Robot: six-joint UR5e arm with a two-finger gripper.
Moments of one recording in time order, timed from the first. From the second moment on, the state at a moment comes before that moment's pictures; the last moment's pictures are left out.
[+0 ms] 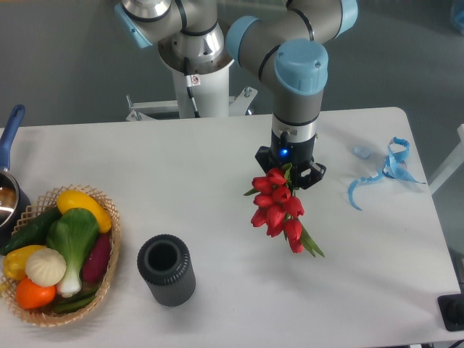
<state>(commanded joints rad) 2.60 -1.77 -1.78 -1.00 1.49 1.04</state>
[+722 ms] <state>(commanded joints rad) 2.53 -1.88 -1.77 -0.95 1.52 1.03</state>
